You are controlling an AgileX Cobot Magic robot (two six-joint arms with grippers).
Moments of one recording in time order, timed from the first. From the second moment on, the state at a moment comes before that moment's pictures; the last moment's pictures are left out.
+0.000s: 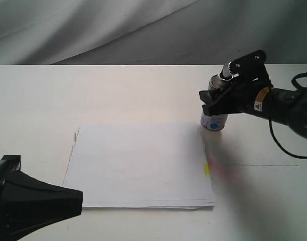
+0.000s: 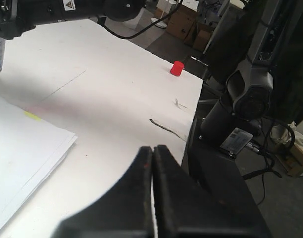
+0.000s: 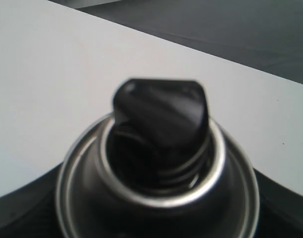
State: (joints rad) left arm 0.02 0.97 -0.36 -1.48 1.21 1.60; right arm -0.09 1.88 -0.86 -0.58 -0.54 0.34
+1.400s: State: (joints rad) left arm 0.02 0.97 -0.36 -1.48 1.21 1.60; right arm -0.09 1.90 -0.86 -0.49 -0.41 0.32
